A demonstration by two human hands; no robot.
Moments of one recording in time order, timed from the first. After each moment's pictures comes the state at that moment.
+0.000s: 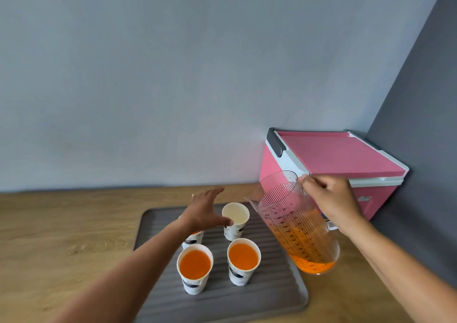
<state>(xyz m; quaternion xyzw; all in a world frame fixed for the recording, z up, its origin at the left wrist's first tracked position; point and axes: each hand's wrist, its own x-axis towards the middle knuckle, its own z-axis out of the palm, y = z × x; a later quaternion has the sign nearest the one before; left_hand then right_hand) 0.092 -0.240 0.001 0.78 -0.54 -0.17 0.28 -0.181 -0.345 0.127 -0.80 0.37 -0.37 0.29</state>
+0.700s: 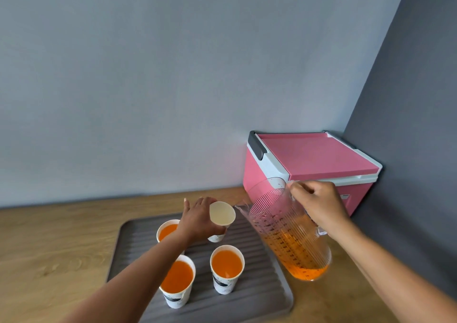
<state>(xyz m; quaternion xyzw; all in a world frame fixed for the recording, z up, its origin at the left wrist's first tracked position) 0.062 -0.266 -0.006 0.79 -0.54 -0.11 0.25 -0.200 -0.353 0.123 -0.78 0.42 -0.35 0.28</state>
